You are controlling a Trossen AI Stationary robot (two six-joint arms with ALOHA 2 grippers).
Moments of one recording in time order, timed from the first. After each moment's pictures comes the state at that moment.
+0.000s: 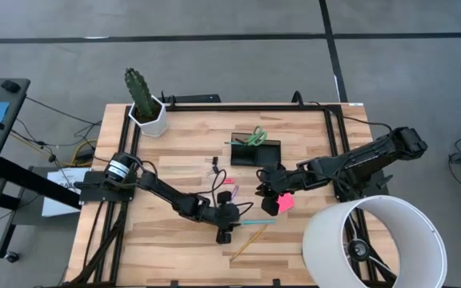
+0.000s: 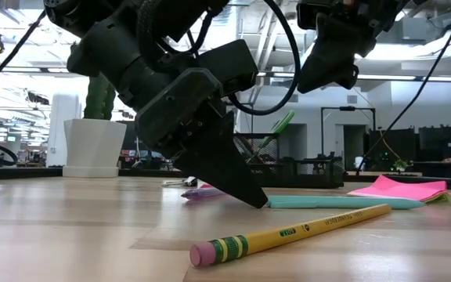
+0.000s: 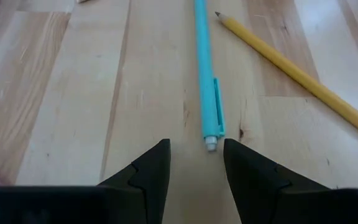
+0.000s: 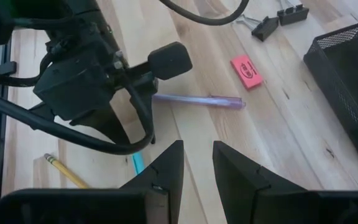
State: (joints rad) left arm -0.36 2.04 1.08 0.20 -0.23 -0.27; right arm 0.26 1.40 0.91 -0.35 0.16 0.52
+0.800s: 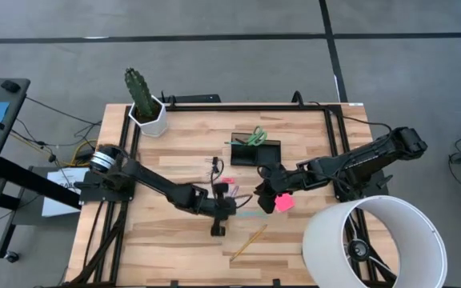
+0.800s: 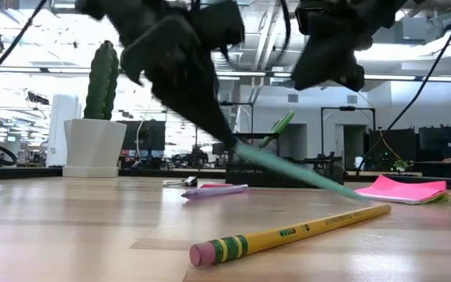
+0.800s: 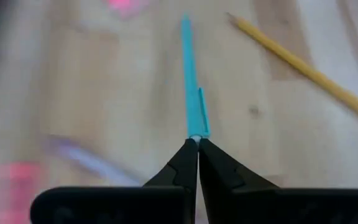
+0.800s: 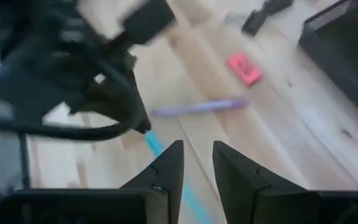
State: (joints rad) left arm -0.32 1.86 1.14 -0.16 -0.24 -0.15; right arm 0.26 1.40 0.91 -0.32 0.19 0.74
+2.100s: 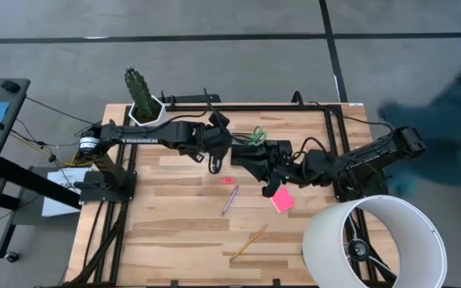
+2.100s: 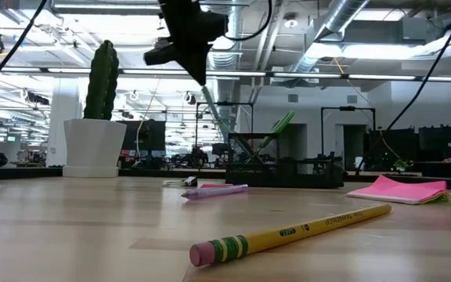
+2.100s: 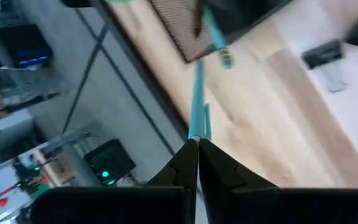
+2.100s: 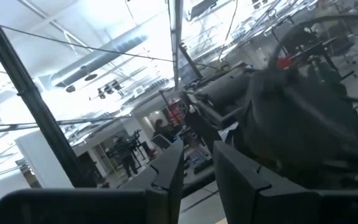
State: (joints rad) left arm 0.10 1.71 1.55 -0.92 -0.60 0.94; right arm 0.27 1.39 0.91 0.81 0.39 0.39
